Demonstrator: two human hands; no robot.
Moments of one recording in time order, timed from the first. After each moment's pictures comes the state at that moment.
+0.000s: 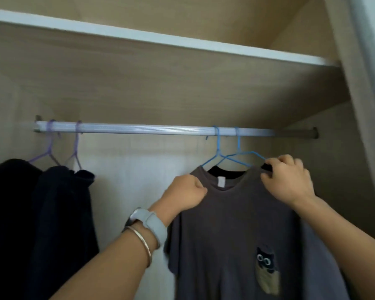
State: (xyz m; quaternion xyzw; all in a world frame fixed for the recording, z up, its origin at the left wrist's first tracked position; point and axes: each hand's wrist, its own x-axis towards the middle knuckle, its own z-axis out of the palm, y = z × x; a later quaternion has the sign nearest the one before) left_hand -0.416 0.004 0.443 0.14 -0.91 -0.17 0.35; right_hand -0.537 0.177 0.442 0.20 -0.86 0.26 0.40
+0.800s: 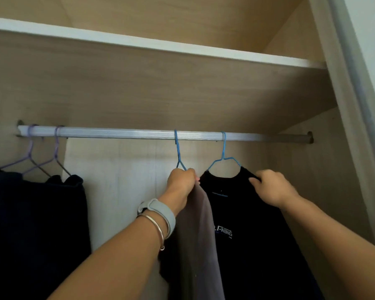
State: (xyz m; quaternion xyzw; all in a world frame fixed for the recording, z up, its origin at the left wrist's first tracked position) left_hand -0.490 0.021 0.467 0.14 -0.68 -0.57 0.44; right_hand -0.586 0.187 0.453 0.27 -0.86 0.34 0.28
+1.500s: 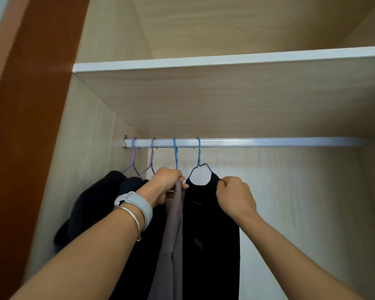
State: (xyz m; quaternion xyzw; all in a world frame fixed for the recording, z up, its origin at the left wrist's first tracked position) left_hand -0.307 -0.118 0.487 0.21 -0.68 -0.54 0.46; right_hand -0.412 -0.005 0.450 0.42 -0.73 0.51 0.19
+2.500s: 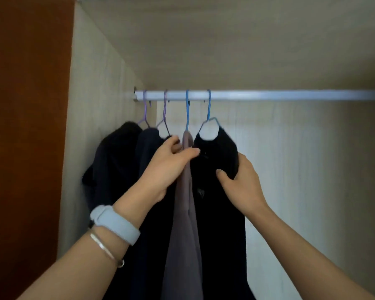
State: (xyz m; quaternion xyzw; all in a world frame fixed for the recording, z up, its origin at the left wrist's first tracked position) left_hand -0.252 -0.085 0.408 0.16 -0.71 -0.46 0.51; right_hand -0.381 -0.006 0.375 0.49 -0.63 0.58 0.15
